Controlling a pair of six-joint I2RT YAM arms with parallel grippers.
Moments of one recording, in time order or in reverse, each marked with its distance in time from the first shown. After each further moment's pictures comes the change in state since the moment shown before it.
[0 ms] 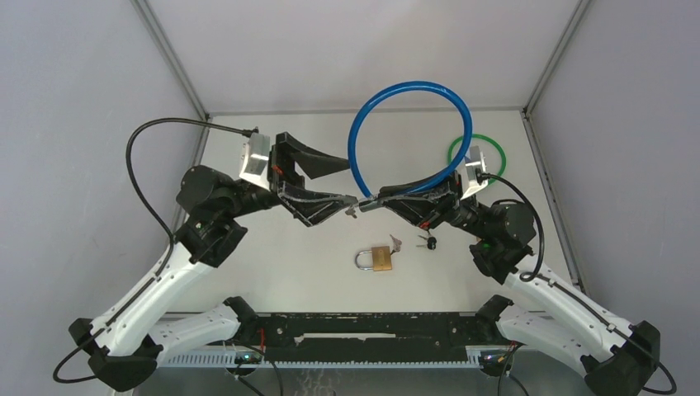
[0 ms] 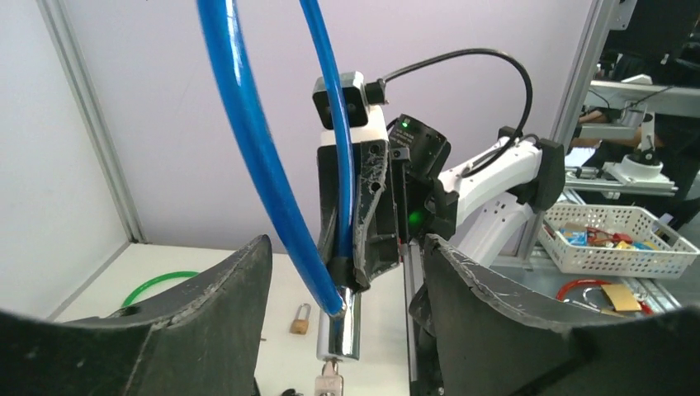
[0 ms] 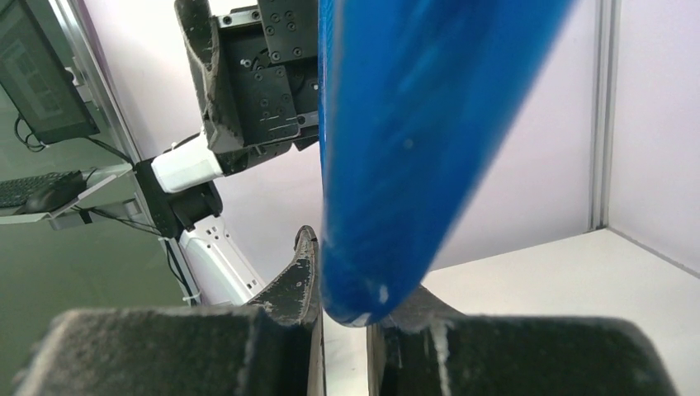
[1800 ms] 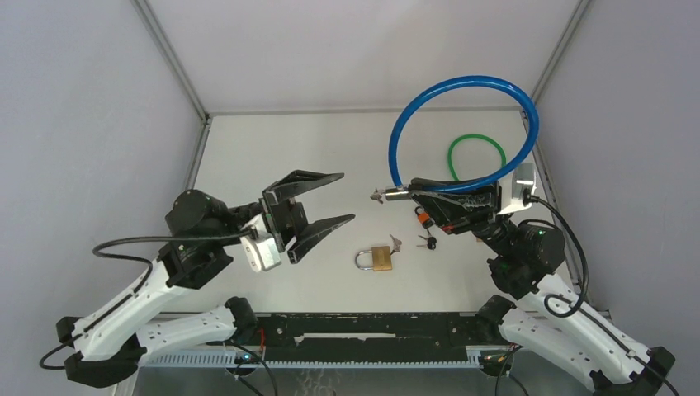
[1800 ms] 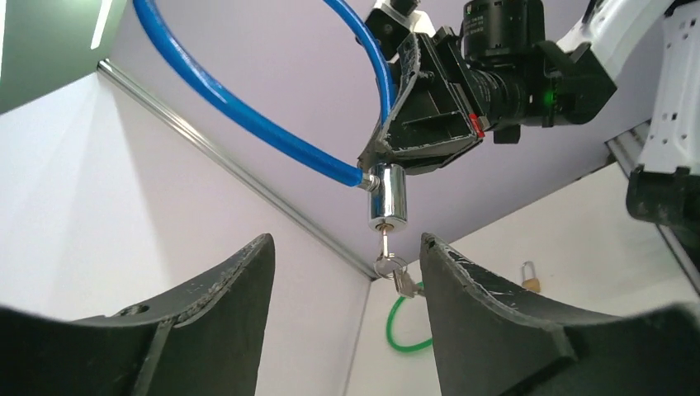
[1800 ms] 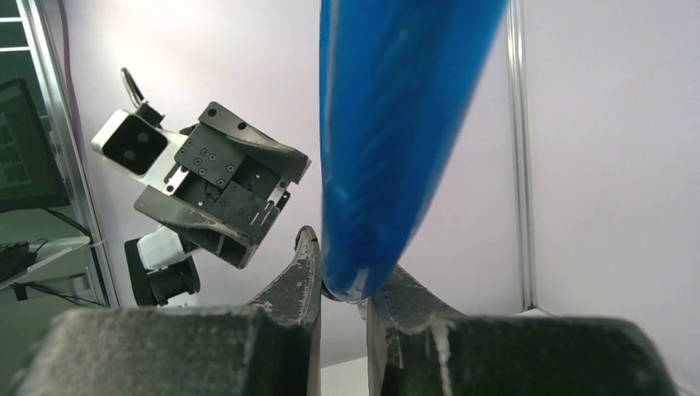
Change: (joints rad) left arm -0.209 -0.112 -0.022 -0.187 -0.129 0.924; right arm 0.018 -0.169 -0.027 0.016 0.203 -0.086
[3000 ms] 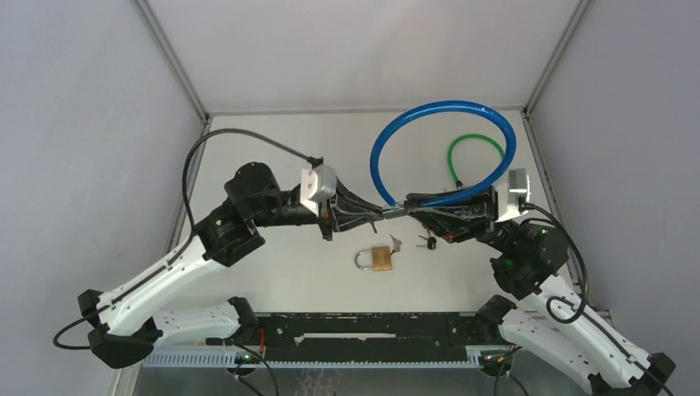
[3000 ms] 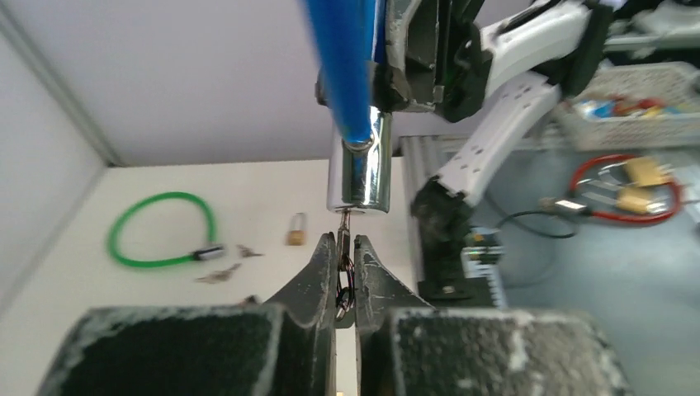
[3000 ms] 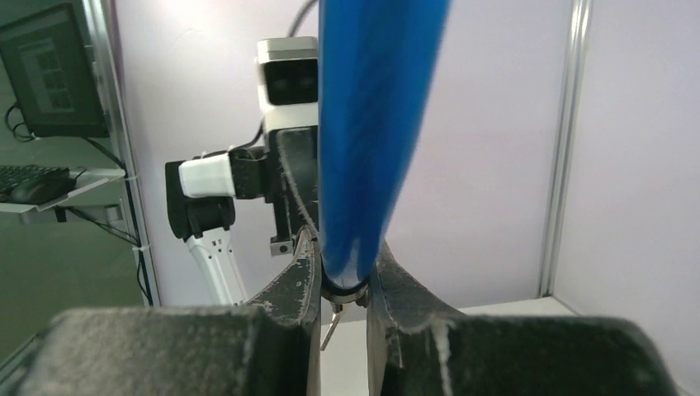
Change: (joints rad) left arm -0.034 0.193 0.080 -0.177 -0.013 -0.519; right arm -0.036 -0.006 0.007 -0.053 -0.175 -0.018
